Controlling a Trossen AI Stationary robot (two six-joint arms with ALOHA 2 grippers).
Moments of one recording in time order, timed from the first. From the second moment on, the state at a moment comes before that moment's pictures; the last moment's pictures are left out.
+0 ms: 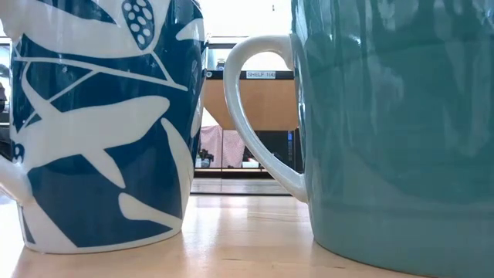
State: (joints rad) left arm 0.08 1.51 1.63 -1.26 -0.28 0.38; right arm 0.27 1.11 0.86 -0.33 0.61 0.24
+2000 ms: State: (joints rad) left arm 0.31 1.80 1.82 -1.19 -0.09 0.64; right arm 0.24 1.11 0.86 -0.33 0.61 0.05
